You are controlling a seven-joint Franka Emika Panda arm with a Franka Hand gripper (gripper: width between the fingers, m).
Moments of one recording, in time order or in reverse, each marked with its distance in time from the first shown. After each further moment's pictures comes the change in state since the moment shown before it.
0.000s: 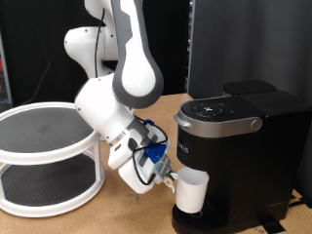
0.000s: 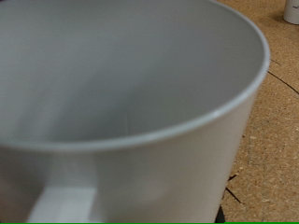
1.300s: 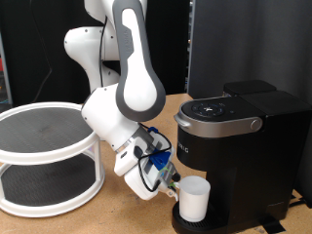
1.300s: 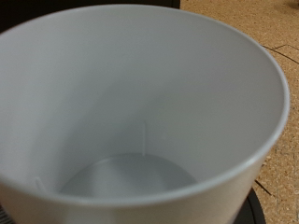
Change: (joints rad) arm 0.002 0.065 0.030 0.011 0.112 0.020 -0.120
